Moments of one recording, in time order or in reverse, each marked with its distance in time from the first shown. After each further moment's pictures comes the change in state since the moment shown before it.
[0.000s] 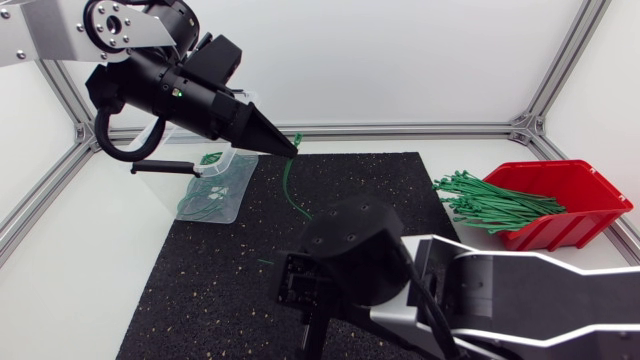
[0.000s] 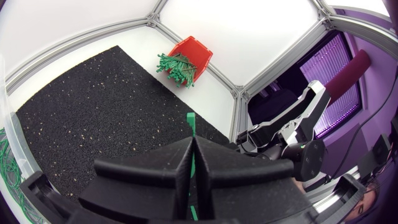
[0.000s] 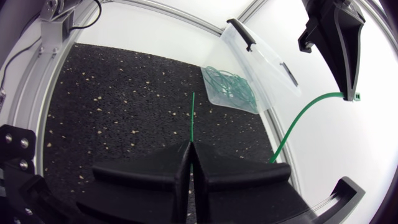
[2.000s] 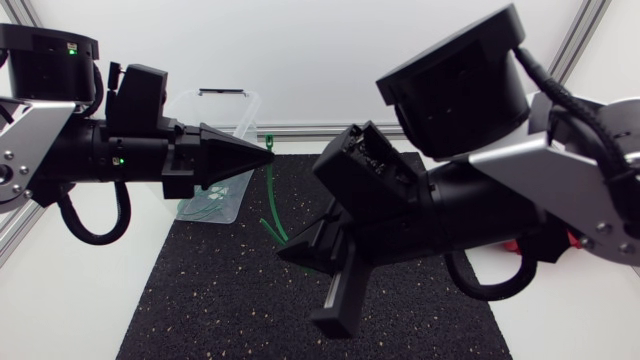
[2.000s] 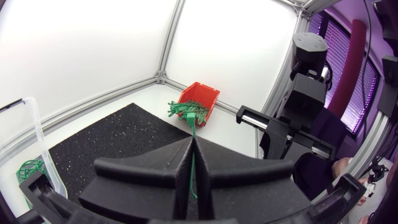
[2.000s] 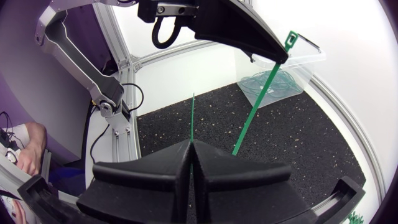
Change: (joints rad) left arm 0.009 -0.482 -0.639 0.833 -0.079 -0.261; right arm -0.182 -0.181 0.281 -0.505 -0.555 0.437
